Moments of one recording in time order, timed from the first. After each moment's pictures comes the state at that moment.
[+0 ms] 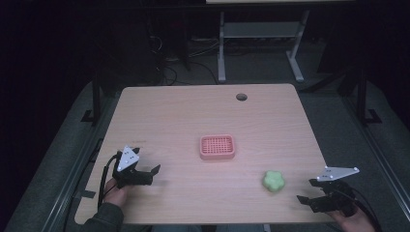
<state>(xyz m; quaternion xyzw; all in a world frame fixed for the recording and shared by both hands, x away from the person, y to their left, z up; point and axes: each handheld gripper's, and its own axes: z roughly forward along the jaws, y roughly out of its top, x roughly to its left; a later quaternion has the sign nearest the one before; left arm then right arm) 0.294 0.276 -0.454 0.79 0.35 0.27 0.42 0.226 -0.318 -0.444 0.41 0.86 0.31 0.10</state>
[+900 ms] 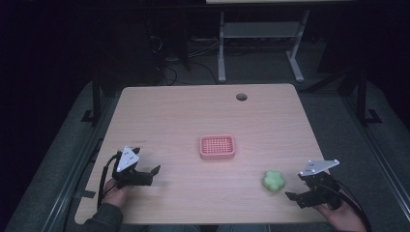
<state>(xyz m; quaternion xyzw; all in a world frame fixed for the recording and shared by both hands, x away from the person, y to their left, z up) 0.292 0.276 -0.452 0.79 0.34 0.27 0.42 0.240 -0.278 -0.427 0.38 0.88 0.28 0.11</state>
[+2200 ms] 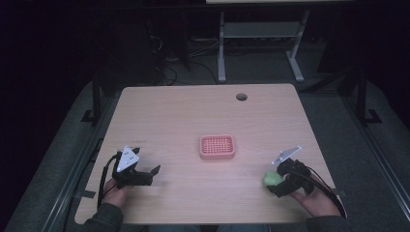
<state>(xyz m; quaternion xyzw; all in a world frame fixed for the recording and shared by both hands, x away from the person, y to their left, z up) 0.293 0.276 -0.453 0.79 0.34 0.27 0.43 0.280 -0.219 -0.429 0.36 0.91 0.20 0.08</state>
